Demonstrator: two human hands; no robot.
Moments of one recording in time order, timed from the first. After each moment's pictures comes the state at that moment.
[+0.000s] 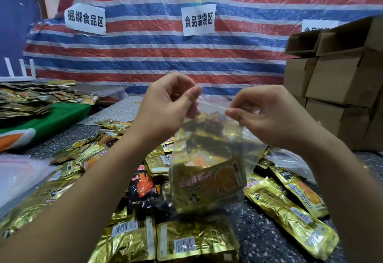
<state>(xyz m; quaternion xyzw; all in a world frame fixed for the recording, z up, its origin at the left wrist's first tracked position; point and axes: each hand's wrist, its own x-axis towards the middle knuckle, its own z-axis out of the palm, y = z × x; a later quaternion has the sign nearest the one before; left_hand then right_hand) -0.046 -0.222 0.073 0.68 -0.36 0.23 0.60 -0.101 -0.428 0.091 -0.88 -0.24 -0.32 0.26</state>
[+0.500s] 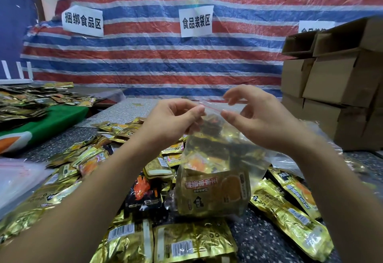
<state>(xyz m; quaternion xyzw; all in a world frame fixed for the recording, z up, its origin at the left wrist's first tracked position) -0.035 -0.229 0.058 0.72 -0.31 0.09 0.62 -0.089 -0.432 0.083 -0.91 -0.16 -0.30 0.23</state>
